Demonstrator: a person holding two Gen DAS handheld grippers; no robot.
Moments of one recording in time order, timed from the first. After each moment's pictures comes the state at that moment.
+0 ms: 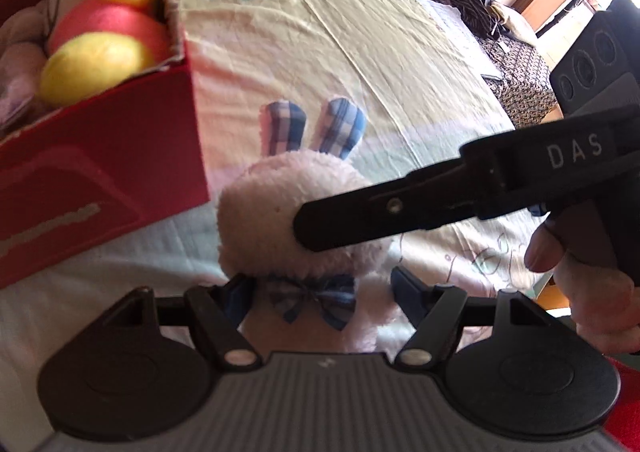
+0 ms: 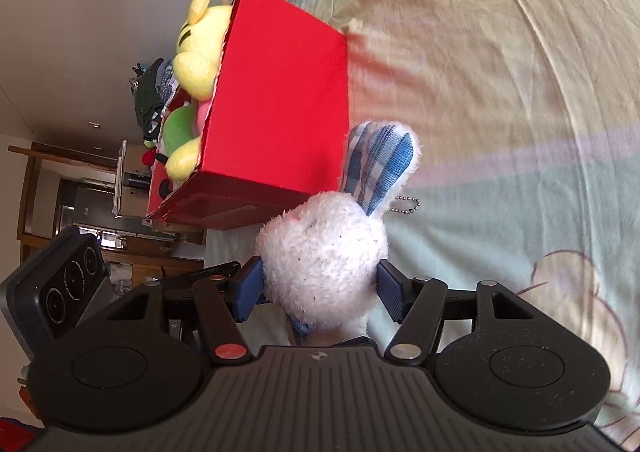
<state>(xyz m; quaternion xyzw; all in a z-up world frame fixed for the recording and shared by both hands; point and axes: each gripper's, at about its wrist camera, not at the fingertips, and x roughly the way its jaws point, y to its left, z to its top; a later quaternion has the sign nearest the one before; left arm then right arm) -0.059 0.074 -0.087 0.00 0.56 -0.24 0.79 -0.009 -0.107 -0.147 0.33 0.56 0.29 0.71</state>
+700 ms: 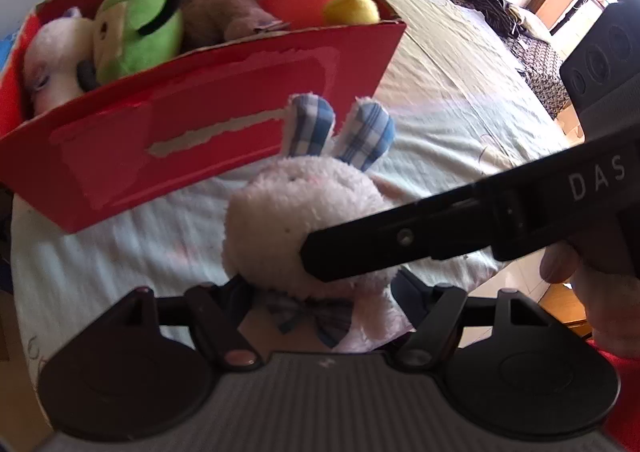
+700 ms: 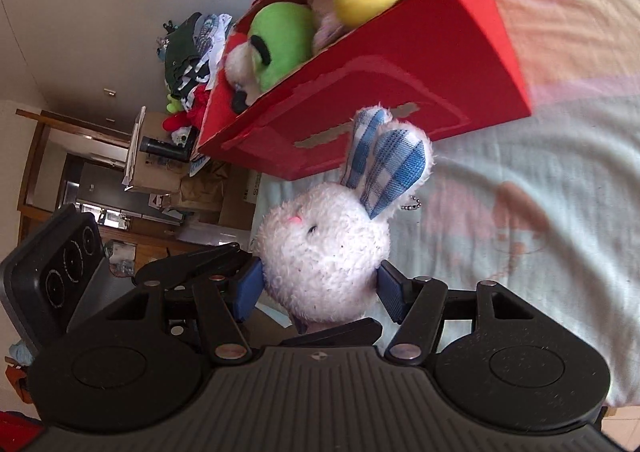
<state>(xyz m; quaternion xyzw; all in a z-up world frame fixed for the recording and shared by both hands) -0.114 0.211 -0.061 0.02 0.55 -0.21 0.81 -0.059 0.036 -0.125 0.30 0.55 0.32 0.71</state>
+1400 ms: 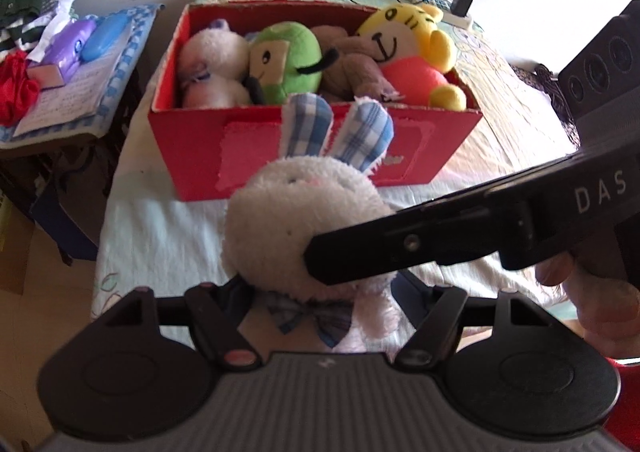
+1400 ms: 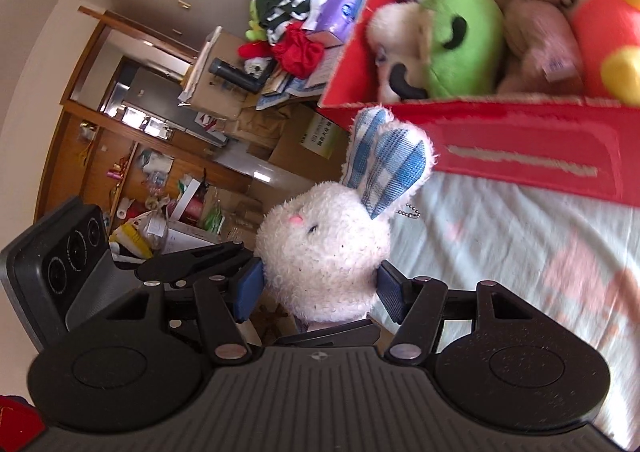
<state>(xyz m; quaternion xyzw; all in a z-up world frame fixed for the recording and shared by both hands) -0.147 0.264 -0.005 -0.05 0.50 -0.09 0.86 -0.039 0.106 -0.075 0.21 0.53 0.46 0.68</state>
